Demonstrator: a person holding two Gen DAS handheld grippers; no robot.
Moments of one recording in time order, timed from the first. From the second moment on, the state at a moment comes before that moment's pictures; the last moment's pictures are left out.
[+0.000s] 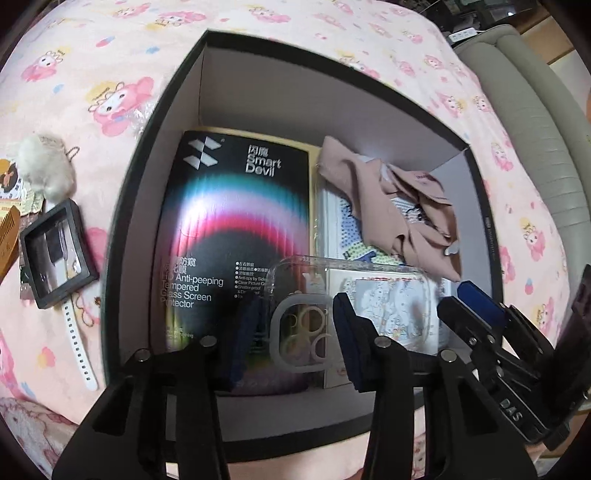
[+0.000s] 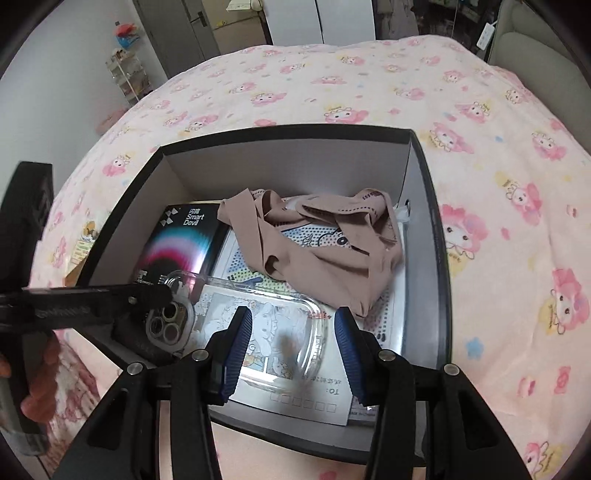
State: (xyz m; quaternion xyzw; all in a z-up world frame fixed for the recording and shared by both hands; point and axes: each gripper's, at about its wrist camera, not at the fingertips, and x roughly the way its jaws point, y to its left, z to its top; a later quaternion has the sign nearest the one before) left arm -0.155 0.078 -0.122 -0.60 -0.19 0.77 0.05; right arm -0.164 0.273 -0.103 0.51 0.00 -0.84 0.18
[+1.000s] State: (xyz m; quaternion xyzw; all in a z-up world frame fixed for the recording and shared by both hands) left arm -0.144 0.088 -0.134 -0.58 -0.27 0.76 0.15; right arm -0.184 0.266 -0.114 0.54 0.01 -0.83 0.17
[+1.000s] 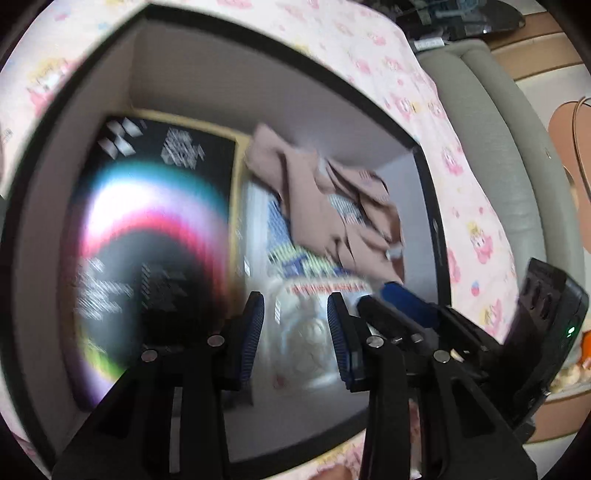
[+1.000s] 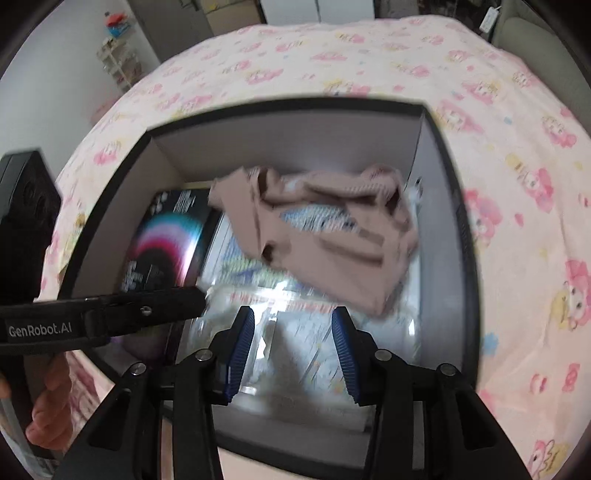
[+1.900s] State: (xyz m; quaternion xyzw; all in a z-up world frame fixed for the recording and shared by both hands) left arm -0.135 0.133 -0.108 -0.59 -0.20 0.77 0.13; right arm -0.160 0.276 -0.109 0.54 0.01 -0.82 0.17
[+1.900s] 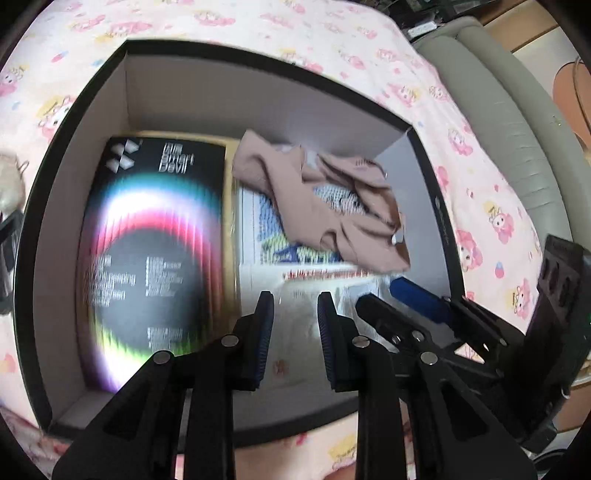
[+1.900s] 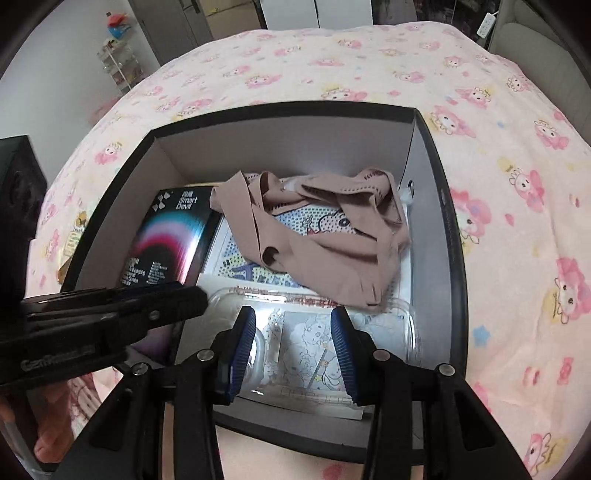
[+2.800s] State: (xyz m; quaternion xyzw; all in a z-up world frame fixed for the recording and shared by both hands) left arm -0.134 0.121 -0.091 -0.55 -0.17 0.81 0.14; right arm -0.152 0.267 -0.091 0.51 0.06 -0.85 0.13
